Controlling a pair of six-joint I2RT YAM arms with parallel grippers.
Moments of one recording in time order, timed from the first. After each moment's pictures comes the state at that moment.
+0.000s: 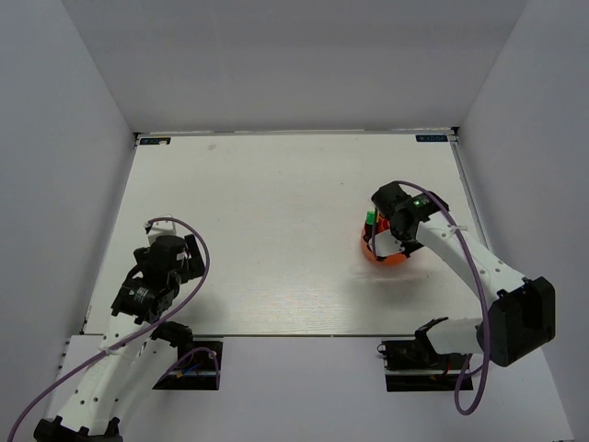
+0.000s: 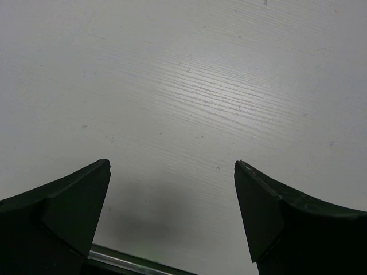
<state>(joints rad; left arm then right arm) -0.32 0.57 0.63 -0.84 -0.45 -0.42 0.50 1.31 1.11 -1.26 0.61 -1.51</state>
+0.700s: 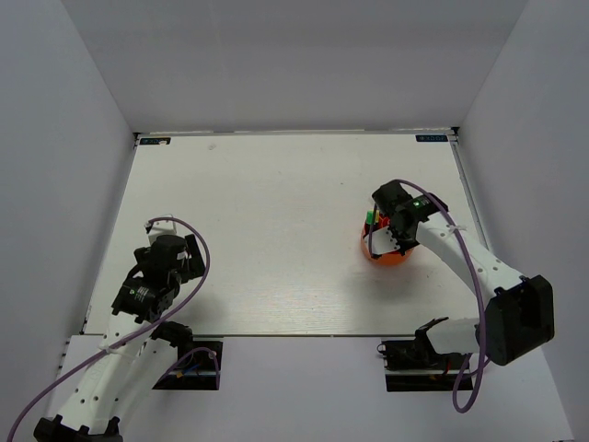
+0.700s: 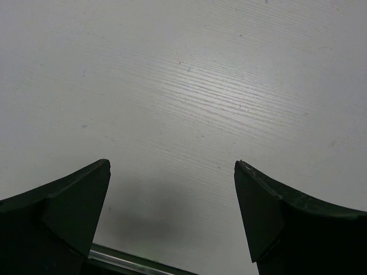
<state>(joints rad) -0.32 0.57 0.63 -0.84 -0.45 -0.41 0.48 1.32 1.08 -1.15 0.53 -1.56</state>
